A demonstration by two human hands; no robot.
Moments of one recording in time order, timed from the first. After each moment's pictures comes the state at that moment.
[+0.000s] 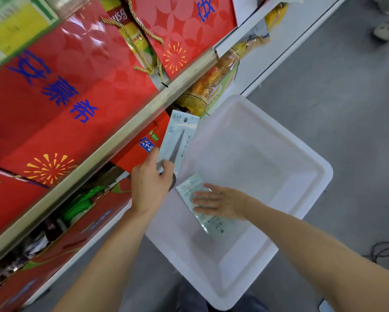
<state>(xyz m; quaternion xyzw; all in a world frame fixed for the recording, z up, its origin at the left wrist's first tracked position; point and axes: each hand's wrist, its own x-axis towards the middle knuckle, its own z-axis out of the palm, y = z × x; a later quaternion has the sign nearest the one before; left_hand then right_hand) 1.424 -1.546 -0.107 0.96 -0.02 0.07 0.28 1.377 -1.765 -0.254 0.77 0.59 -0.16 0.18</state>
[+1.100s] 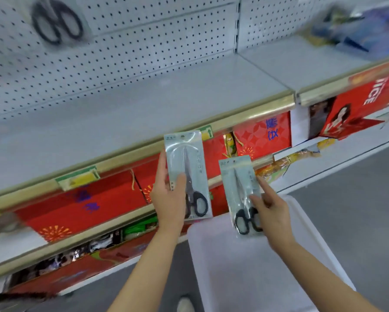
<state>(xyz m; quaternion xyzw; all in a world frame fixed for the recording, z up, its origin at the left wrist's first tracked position) 1.384 -1.494 0.102 0.72 0.22 0.27 0.60 1.408 -1.704 0.046 0.75 -0.06 -0.02 -0.66</state>
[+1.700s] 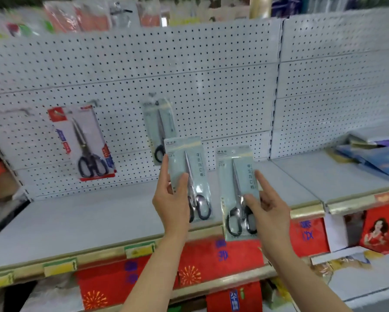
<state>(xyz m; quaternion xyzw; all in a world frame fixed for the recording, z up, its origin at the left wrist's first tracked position) 1.406 -1.423 0.311 0.63 0.16 0.50 0.58 1.442 -1.595 0.287 0.62 0.15 0.08 -0.76</state>
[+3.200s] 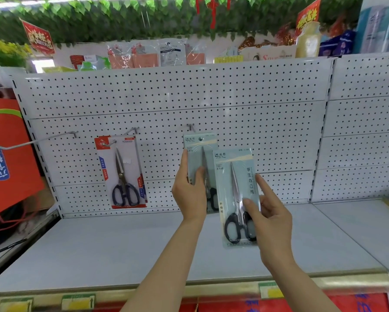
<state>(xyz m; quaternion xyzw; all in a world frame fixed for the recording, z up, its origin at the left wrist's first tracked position) 1.489 -1.326 0.373 0.63 0.17 0.57 0.49 1.477 -1.489 0.361 0.59 0.23 0.10 -0.77</state>
